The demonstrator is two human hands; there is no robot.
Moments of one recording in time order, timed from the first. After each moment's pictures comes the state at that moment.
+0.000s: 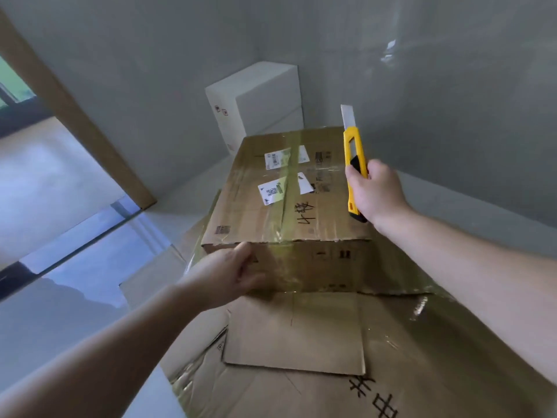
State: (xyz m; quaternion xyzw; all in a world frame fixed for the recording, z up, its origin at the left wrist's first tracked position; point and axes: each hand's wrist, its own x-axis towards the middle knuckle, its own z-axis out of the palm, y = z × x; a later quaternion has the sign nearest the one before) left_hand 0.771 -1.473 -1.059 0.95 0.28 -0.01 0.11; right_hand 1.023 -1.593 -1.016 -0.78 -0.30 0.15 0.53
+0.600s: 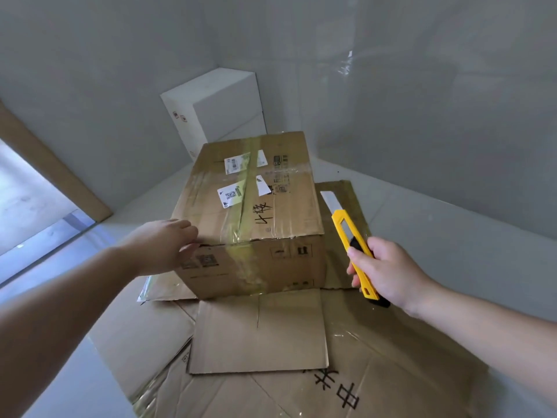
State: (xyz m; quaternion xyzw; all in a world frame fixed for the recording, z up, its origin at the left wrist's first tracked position) left_hand 0.787 -1.405 -1.040 0.99 0.12 0.00 -0.11; right_hand 1.015 -1.723 -1.058 -0.78 -0.29 0.32 0.46
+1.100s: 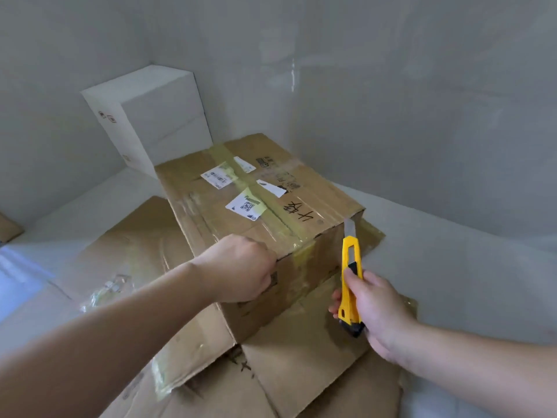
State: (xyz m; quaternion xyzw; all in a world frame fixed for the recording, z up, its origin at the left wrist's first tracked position) left_hand 0.922 -1.583 -1.036 0.98 -0.02 -0.10 -0.14; right_hand 1.005 -1.785 -1.083 -0.72 0.02 0.34 0.61
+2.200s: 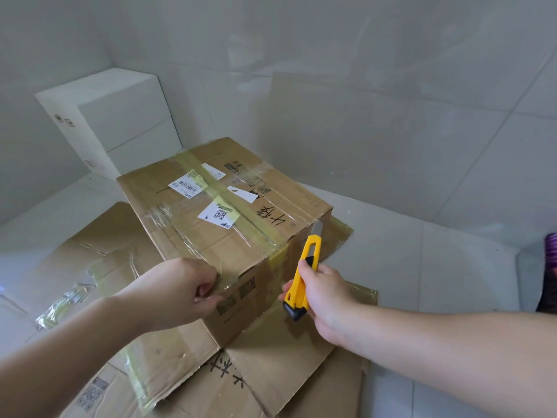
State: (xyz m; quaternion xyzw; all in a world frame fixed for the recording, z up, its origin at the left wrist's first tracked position) left_hand 0.879 -1.569 -1.064 1.00 0.02 -0.01 0.09; right_hand 1.002 -1.786 -1.076 -0.69 0.04 0.38 0.62
